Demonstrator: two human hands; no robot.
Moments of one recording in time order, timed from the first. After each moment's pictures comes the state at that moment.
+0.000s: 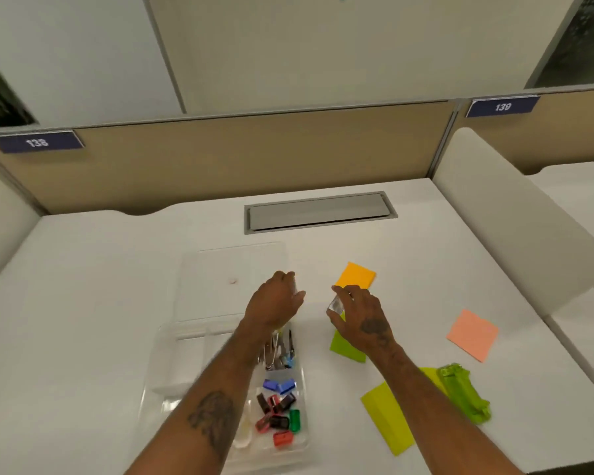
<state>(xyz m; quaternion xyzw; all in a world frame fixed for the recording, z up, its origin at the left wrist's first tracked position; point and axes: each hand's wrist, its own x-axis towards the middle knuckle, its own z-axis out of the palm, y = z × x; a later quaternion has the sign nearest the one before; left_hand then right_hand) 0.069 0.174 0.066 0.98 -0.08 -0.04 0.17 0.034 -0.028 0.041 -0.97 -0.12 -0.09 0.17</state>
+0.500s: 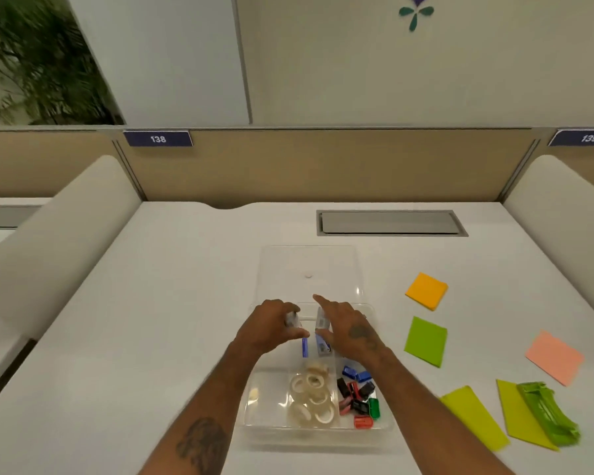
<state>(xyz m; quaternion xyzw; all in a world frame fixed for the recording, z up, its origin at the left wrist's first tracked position) -0.038 0.357 0.076 0.96 -0.04 -0.06 0.26 -0.007 0.152 0.053 -0.95 -0.22 0.09 0.19</state>
